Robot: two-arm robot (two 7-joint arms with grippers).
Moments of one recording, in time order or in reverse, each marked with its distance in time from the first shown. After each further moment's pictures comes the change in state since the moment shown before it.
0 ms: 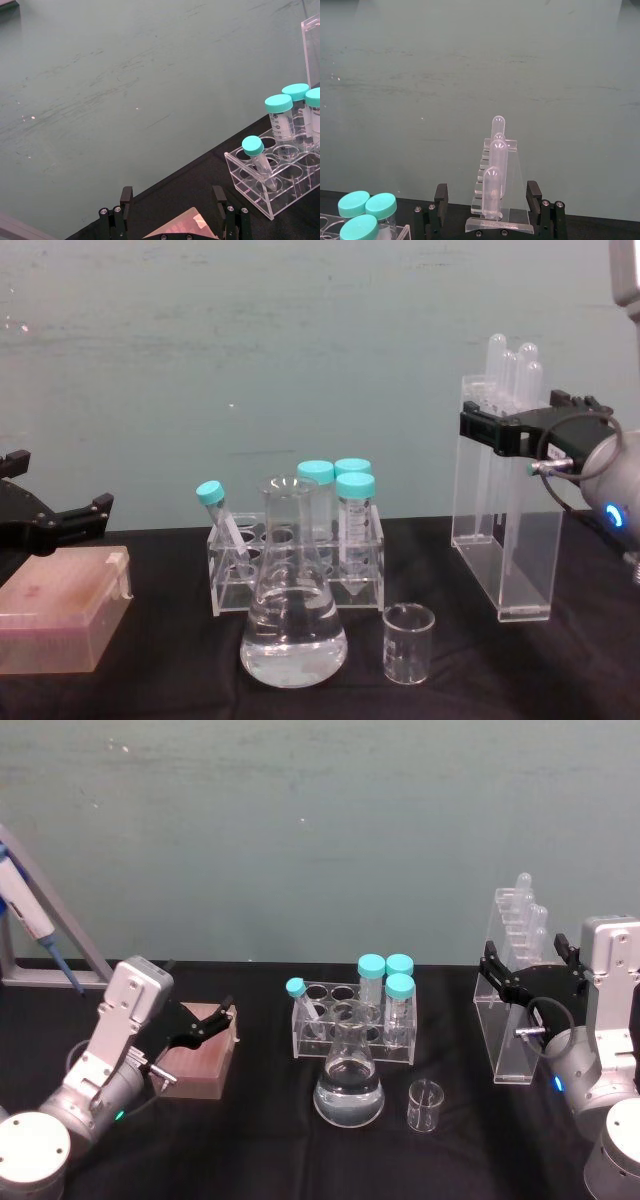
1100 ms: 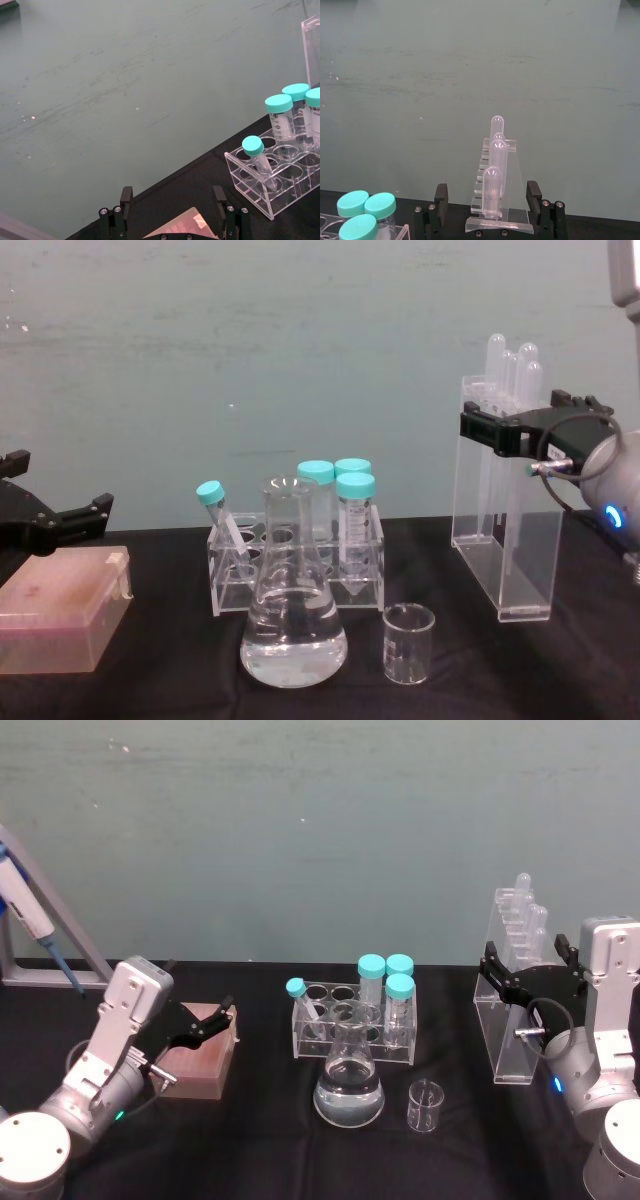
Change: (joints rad) left arm 0.000 0.000 0.000 0.000 0.000 0.000 0.000; right arm -0.003 0.001 -0.004 -0.003 -0.005 0.000 -0.010
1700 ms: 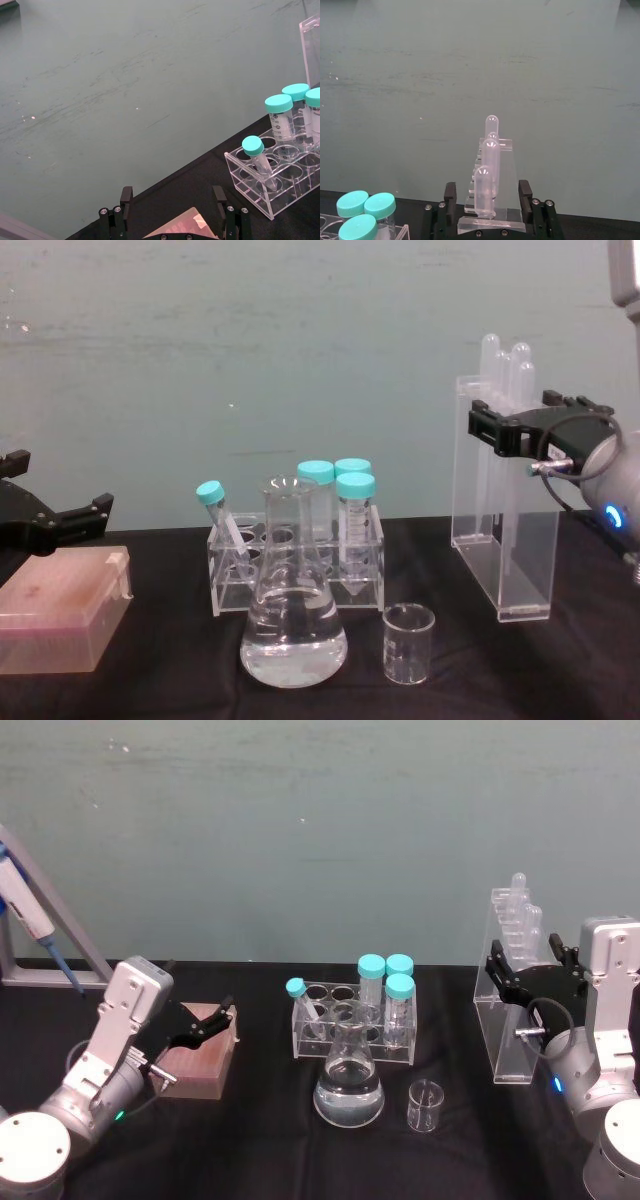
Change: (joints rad) left arm 0.000 0.000 0.000 0.000 0.000 0.000 0.000; right arm 0.000 0.000 0.000 0.000 0.000 0.000 -0.001
